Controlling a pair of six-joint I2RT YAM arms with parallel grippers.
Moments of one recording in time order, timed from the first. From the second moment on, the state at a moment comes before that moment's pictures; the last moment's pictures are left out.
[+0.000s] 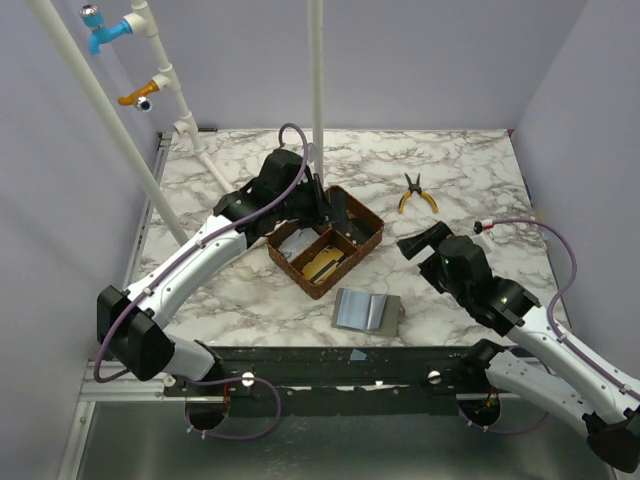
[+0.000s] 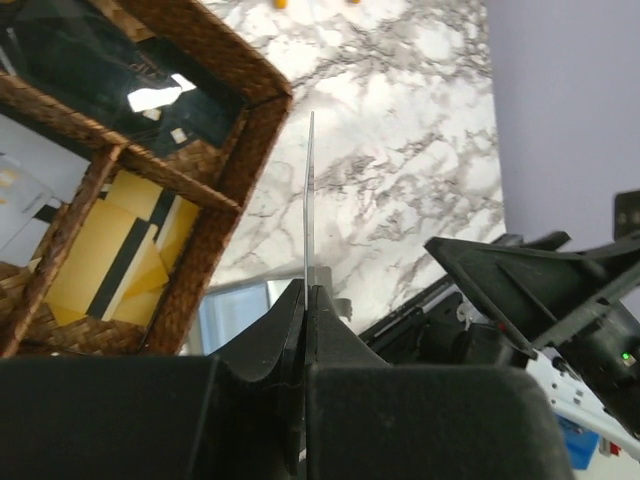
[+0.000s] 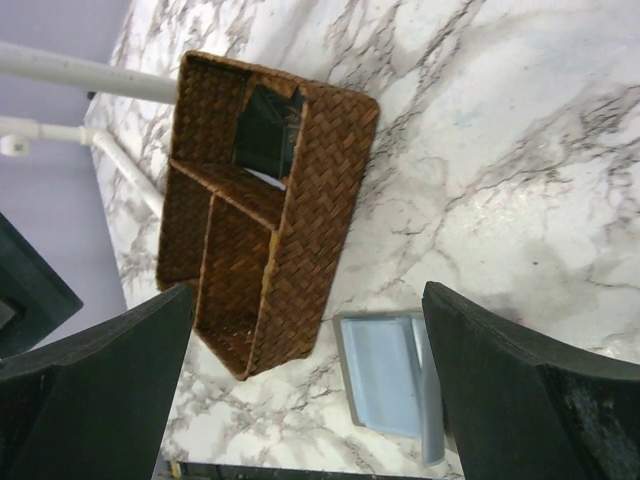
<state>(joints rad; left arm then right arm) -0.64 1.39 1.32 -0.52 0.24 -0.73 0.68 0.74 0.67 -0.51 0.41 1.21</state>
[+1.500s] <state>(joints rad) -0.63 1.92 1.65 -0.57 0.12 -0.84 0.68 0.90 0.88 -0.61 0.56 0.89</state>
